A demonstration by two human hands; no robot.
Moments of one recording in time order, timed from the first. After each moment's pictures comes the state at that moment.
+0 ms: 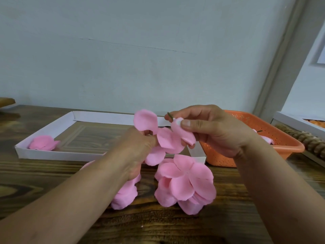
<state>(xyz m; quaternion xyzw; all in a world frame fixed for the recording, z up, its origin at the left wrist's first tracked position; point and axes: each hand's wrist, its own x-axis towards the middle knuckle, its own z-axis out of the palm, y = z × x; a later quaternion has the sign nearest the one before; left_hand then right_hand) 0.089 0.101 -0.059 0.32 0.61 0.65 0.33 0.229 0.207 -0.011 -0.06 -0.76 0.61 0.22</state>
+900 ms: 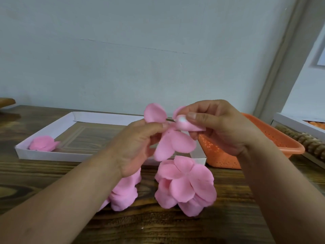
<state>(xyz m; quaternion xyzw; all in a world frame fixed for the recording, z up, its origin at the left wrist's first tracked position) 0.088 0.096 -0.045 0.39 0.45 0.68 0.44 0.231 0.210 -0.005 -0.05 -0.78 0.56 0.28</state>
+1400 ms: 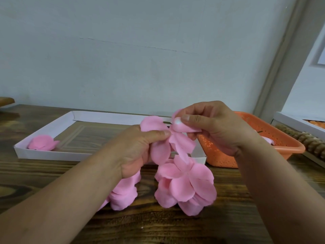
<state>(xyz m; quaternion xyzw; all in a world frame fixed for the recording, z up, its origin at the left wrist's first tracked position) 0.085 0.097 -0.052 0.36 0.47 0.67 0.45 0.225 0.210 -0.010 -0.11 -0.79 0.52 0.30</state>
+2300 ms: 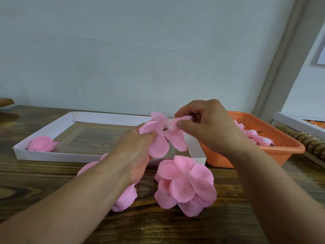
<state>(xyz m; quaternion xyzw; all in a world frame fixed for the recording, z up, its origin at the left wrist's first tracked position) 0.091 0.105 -0.062 0.27 0.50 0.75 0.36 0.218 0.192 -0.004 -0.19 -0.88 0.24 0.36</state>
